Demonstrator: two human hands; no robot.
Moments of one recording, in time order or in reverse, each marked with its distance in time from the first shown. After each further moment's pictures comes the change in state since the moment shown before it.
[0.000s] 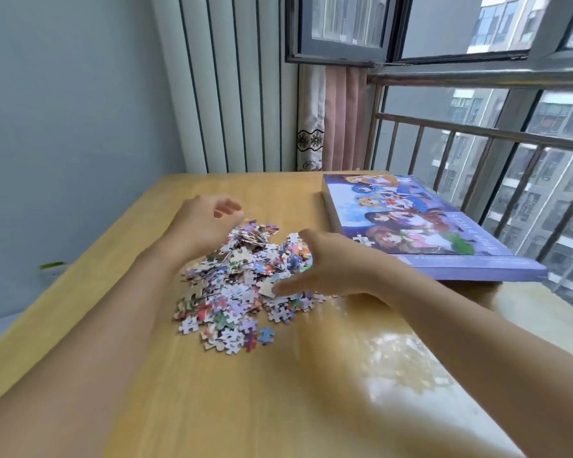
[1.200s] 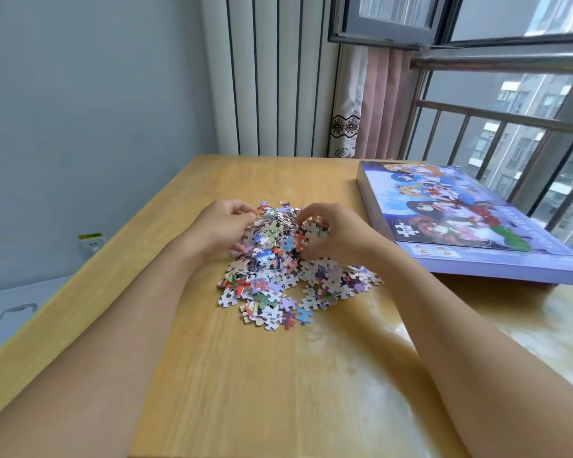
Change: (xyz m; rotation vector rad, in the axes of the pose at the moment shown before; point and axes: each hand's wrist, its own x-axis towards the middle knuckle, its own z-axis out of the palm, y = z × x) left_hand -0.024 -0.039 -0.002 -0.318 -0.095 -0.240; right_hand 0.083 0.003 0.042 0.330 0.180 -0.177
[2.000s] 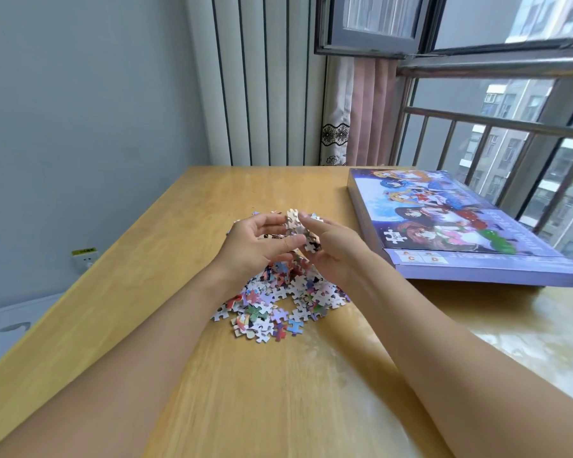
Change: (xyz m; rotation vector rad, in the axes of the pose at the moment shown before) left_hand -0.015 0.015 0.054 -0.483 -0.089 0.132; right_hand 0.003 -0.005 0.020 1.426 0.191 0.398
